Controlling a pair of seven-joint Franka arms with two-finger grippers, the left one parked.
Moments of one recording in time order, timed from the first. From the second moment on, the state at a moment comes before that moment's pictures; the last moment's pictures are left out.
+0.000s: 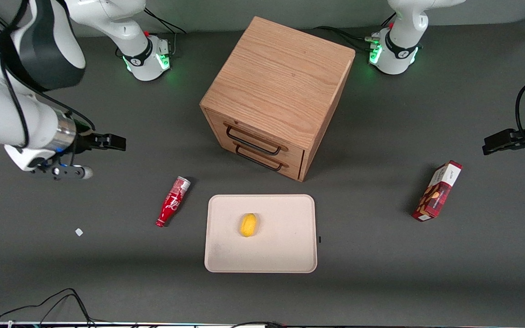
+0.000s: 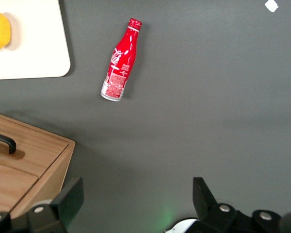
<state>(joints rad) 0.23 0.21 -0.04 -1.55 0.06 1.52 0.26</state>
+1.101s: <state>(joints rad) 0.28 0.39 0.00 -1.79 0.06 2.11 0.70</state>
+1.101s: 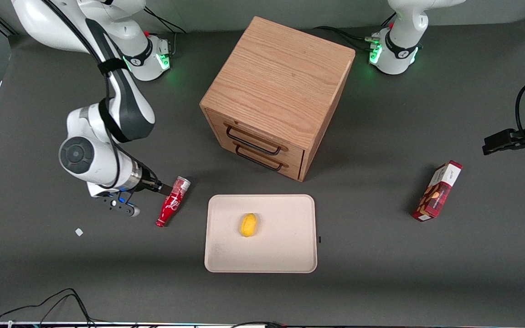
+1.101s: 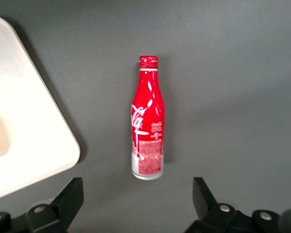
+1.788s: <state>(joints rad) 0.29 0.51 0.00 -1.89 0.06 2.40 0.76</state>
